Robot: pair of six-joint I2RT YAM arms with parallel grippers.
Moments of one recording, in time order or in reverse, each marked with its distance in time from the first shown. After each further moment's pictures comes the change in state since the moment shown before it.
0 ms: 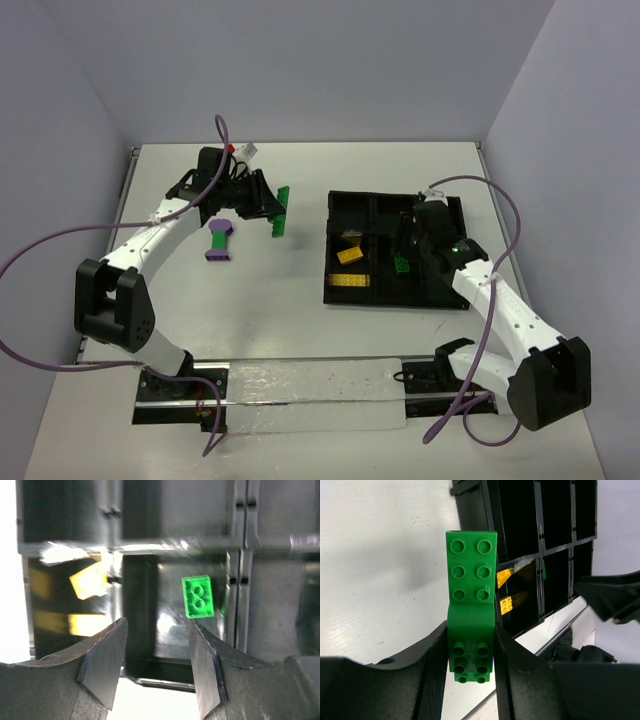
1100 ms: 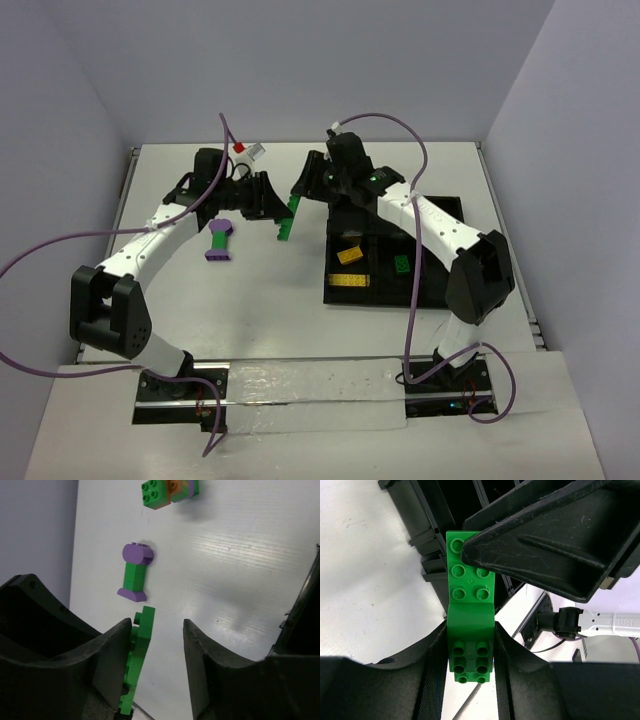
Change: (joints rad) left arm 0.000 -0.044 -0.045 0.089 0.240 0.063; right arm 0.288 0.678 0.770 0.108 -0.252 0.273
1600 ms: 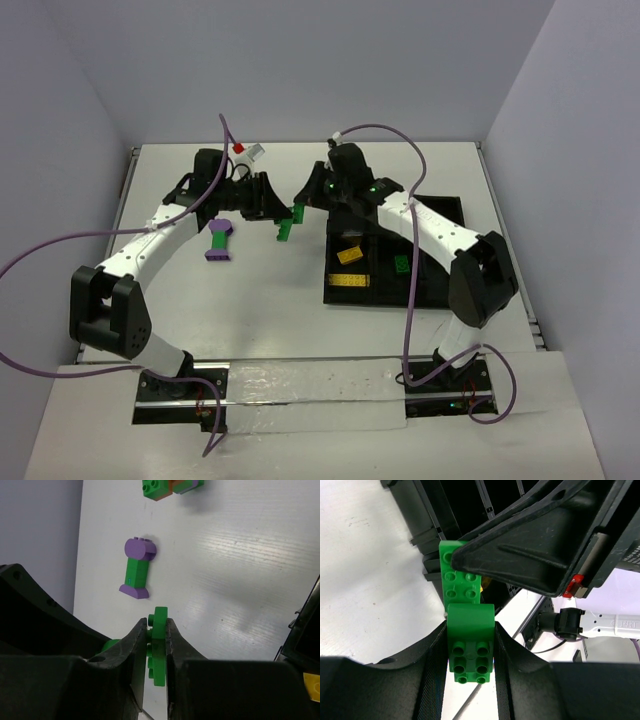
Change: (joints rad) left arm 0.000 -0.001 -0.005 -0.001 -0.007 -0.001; right arm 0.002 -0.025 -0.127 0.130 -0.039 0.040
